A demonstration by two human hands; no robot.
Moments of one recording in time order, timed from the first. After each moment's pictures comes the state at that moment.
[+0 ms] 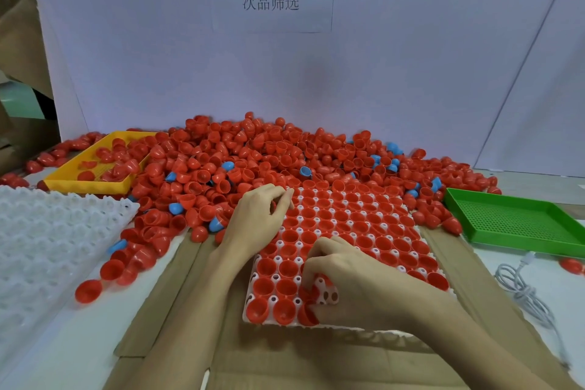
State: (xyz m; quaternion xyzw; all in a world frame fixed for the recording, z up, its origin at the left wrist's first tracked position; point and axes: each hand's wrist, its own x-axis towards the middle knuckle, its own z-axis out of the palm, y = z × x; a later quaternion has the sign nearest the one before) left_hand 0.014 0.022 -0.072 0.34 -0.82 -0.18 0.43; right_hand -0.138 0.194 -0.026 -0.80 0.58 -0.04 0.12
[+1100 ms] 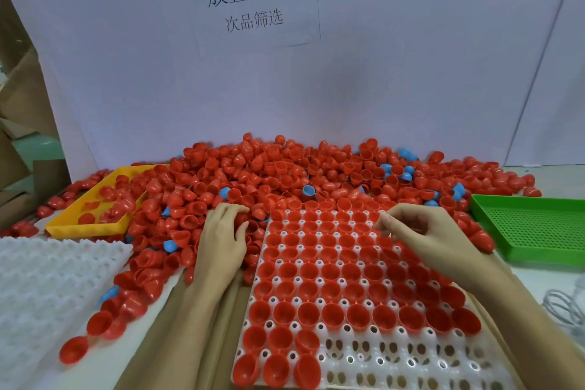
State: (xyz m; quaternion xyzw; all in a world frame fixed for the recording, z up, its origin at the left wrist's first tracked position) left_hand 0.037 -0.025 -0.096 0.48 -0.78 -0.06 0.41; right_hand -0.268 0.148 -0.039 -0.62 0.59 -0.48 0.18
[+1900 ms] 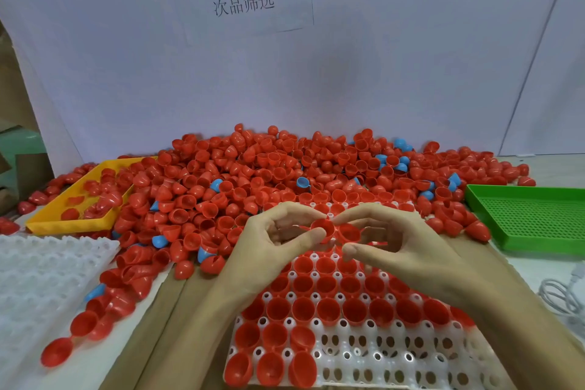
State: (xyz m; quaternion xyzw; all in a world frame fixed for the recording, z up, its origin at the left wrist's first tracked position) left_hand -0.008 0.060 -0.042 0.20 -0.71 -0.56 0.38; right_hand -0.228 0.161 -0.032 -0.66 0.50 -0.46 0.31
